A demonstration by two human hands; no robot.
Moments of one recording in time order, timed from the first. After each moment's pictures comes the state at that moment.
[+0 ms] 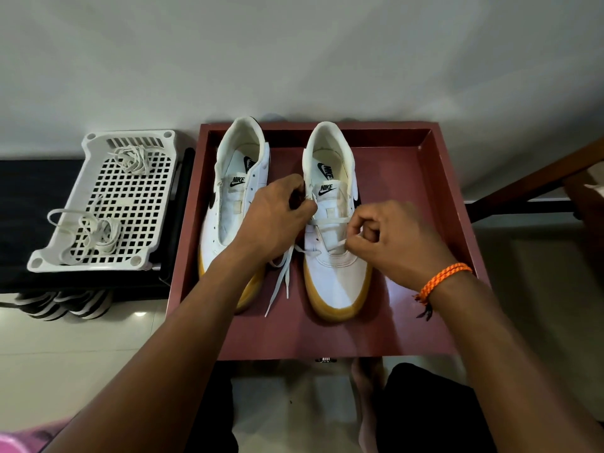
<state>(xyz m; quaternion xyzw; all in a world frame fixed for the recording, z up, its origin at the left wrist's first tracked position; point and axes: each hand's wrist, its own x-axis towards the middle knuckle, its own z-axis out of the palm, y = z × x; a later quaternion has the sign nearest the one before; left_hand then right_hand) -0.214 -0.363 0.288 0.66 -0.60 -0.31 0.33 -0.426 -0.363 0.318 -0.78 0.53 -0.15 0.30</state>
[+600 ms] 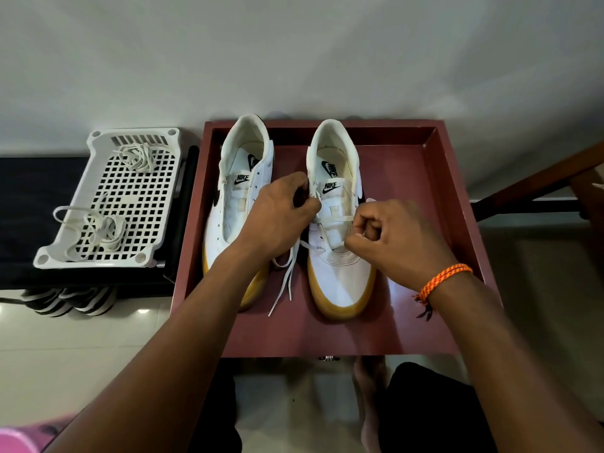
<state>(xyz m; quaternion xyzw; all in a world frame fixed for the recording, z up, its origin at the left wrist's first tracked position) -0.213 -0.364 0.289 0.65 -0.61 -0.31 0.32 -0.421 -0.360 0.316 -0.77 0.54 -0.17 0.30</state>
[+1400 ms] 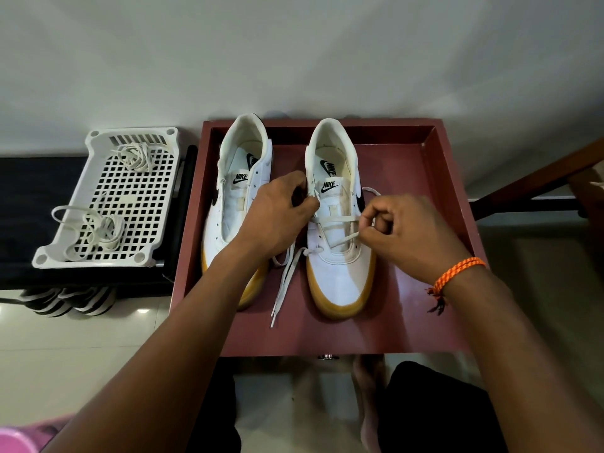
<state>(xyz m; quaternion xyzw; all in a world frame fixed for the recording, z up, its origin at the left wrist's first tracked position) -0.213 -0.362 0.293 0.66 -0.61 -0.32 0.32 -0.436 -0.369 0.316 -0.77 0.52 -0.18 0.32</state>
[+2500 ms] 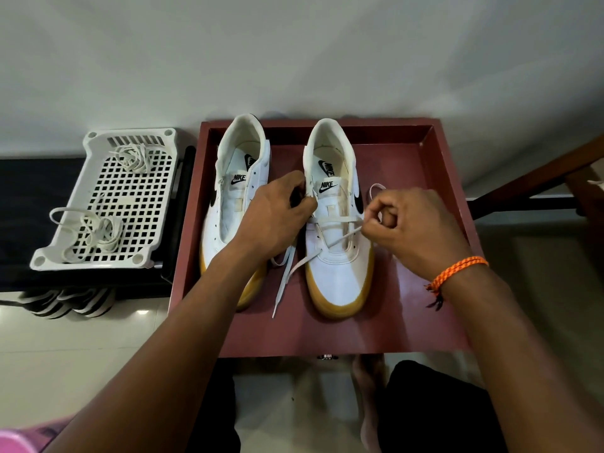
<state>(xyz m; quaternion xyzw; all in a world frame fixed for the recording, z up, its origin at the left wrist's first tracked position) -0.212 -0.361 0.290 0.65 -0.61 -0.31 0.31 -0.440 -0.371 0.318 -0.77 0.55 -0.19 0.26</state>
